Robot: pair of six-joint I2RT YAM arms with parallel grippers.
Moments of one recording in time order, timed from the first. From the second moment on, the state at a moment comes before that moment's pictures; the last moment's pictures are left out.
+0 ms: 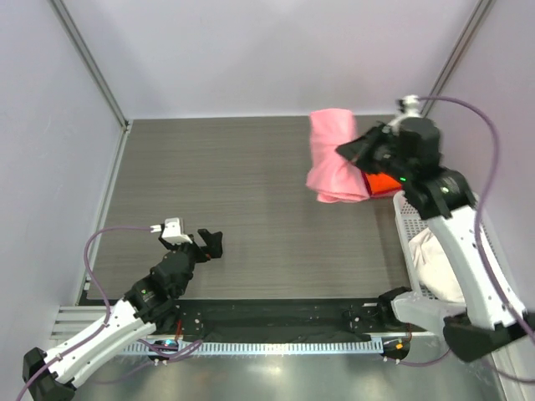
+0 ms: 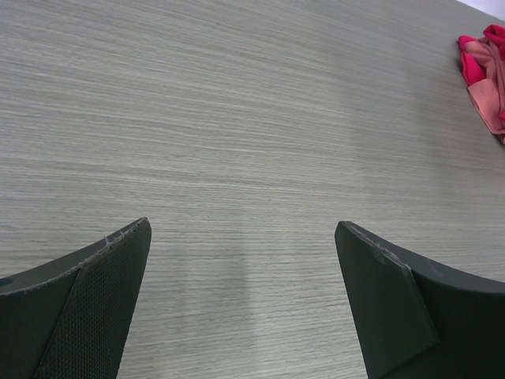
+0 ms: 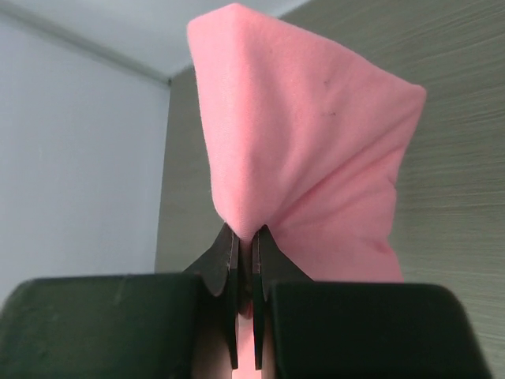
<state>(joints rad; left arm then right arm) -0.82 0.30 0.13 -0.10 -0.63 -0.55 0.28 1.06 1.43 -0.71 -0.09 0.77</state>
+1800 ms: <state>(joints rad) -0.82 0.26 0.22 -0.29 -0.73 -0.62 1.01 1.89 1.23 -0.44 0.34 0.54</state>
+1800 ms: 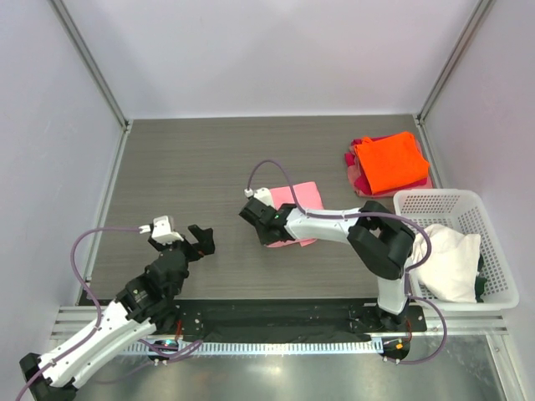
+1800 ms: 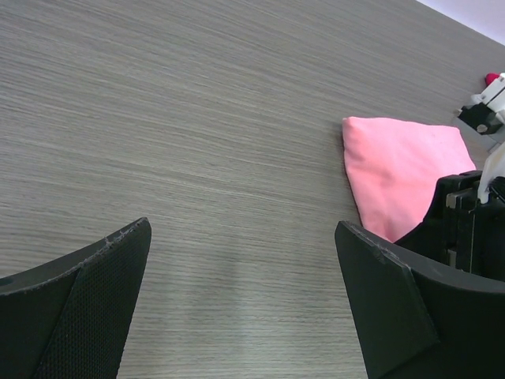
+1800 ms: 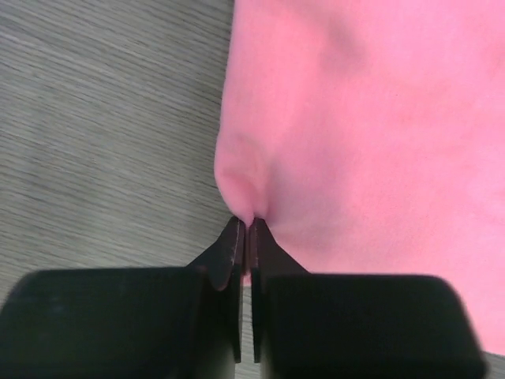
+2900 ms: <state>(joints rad) -0.82 0.35 0.23 -0.29 -0.74 -0.63 0.62 1.15 0.73 -0.51 0.21 0.74</state>
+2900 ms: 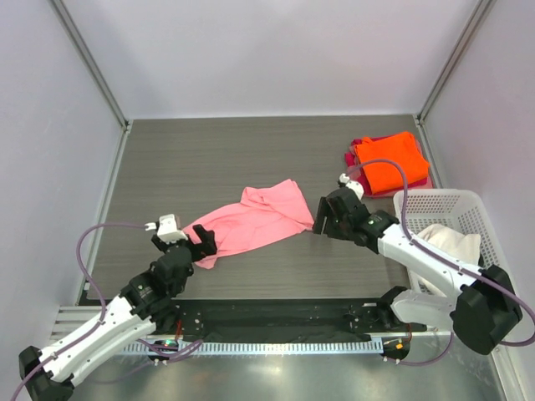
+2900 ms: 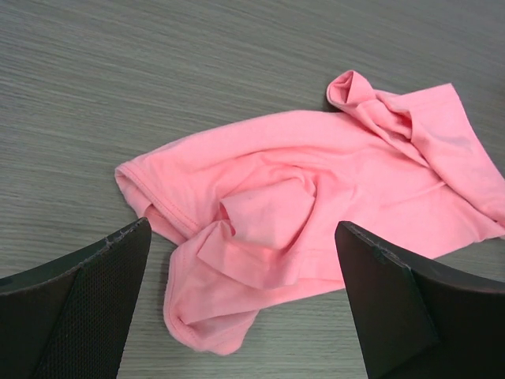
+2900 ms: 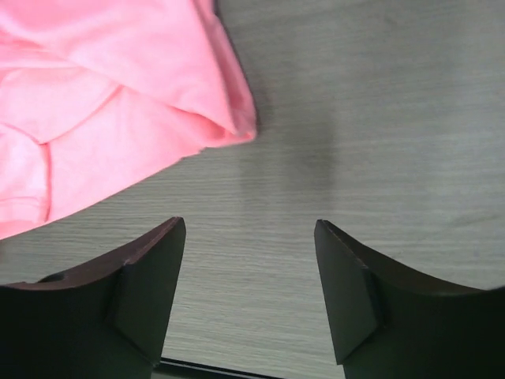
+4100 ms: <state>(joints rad) -0.58 0.81 0.41 -0.39 -0.43 -0.84 0.75 1.97 1.53 -0.39 0.19 0.48</state>
